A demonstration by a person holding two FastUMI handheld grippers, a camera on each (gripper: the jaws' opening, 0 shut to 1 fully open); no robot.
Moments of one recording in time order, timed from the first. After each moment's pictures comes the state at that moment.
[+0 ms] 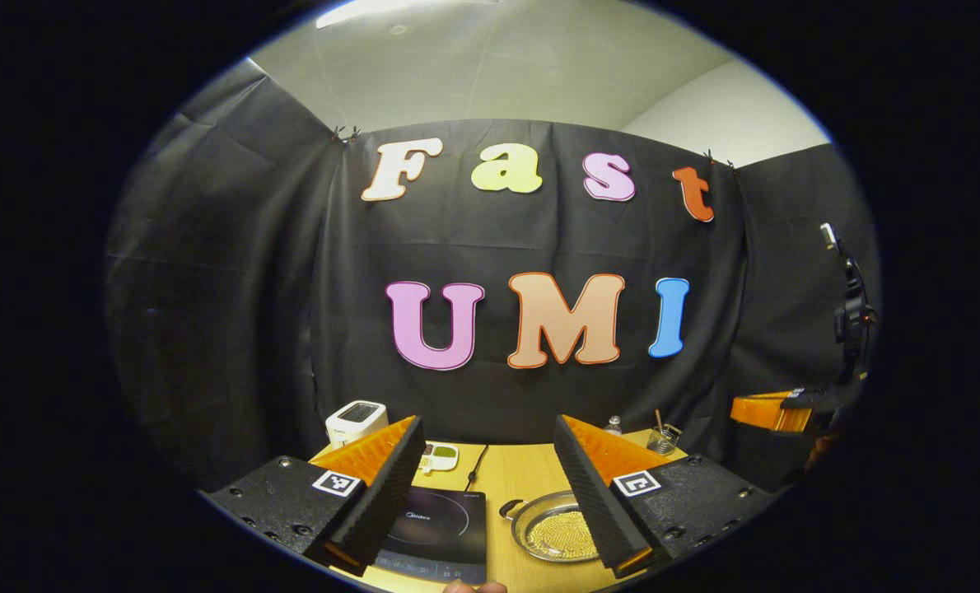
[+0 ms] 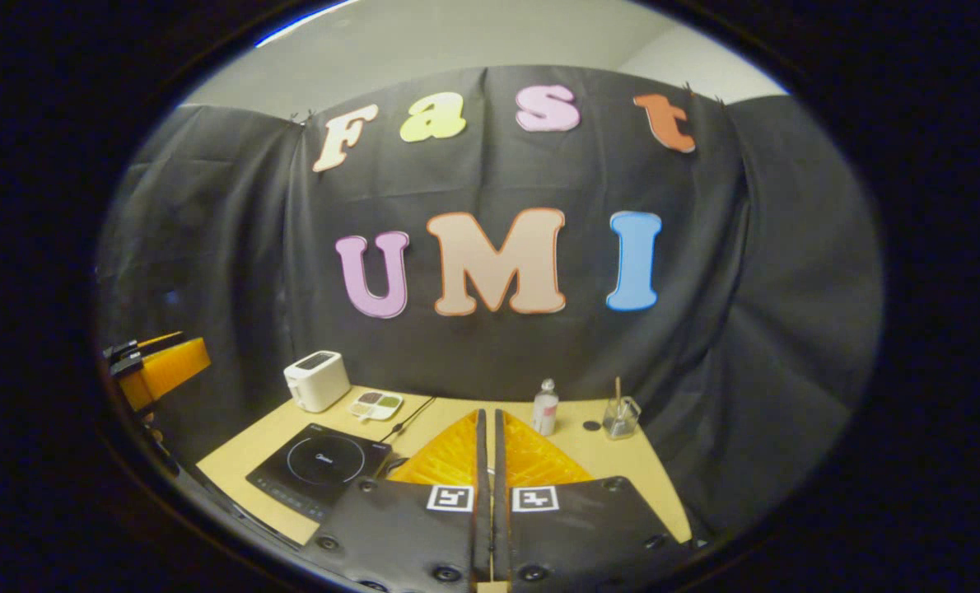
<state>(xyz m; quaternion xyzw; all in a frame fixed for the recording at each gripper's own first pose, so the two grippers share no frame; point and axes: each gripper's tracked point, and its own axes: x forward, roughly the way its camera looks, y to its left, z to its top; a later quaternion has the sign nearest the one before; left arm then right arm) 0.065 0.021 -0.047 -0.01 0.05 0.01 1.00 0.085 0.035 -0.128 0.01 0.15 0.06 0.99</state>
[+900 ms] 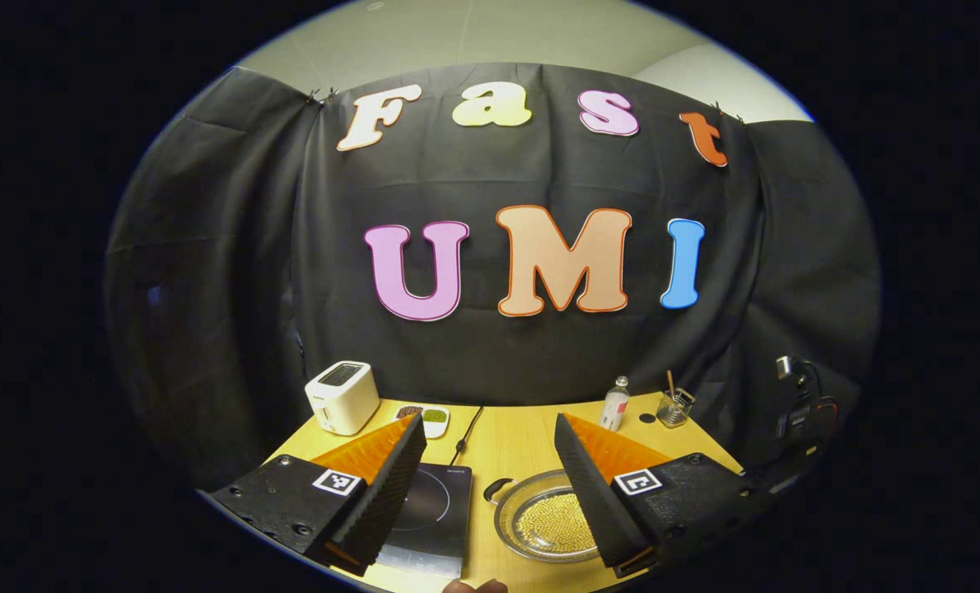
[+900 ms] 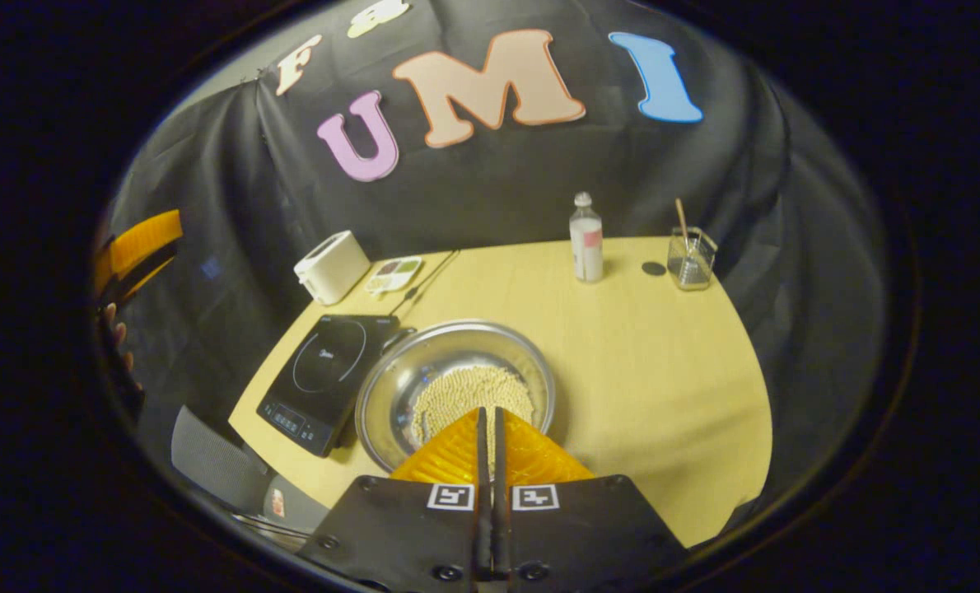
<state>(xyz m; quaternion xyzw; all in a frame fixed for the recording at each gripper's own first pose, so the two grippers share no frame) 0.127 -0.010 -0.123 -0.01 0.15 0.01 0.99 0.088 0.013 -0.362 0.05 0.42 0.12 0.90</state>
